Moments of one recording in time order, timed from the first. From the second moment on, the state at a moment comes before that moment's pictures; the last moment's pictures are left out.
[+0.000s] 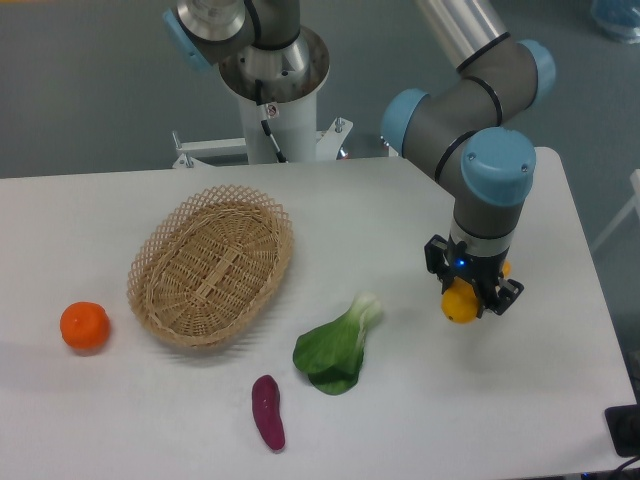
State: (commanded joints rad) arm 2.63 -2.00 -1.56 -1.00 1.56 1.37
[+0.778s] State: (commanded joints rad) arm 2.64 -1.99 -1.61 -0.99 1.56 1.39
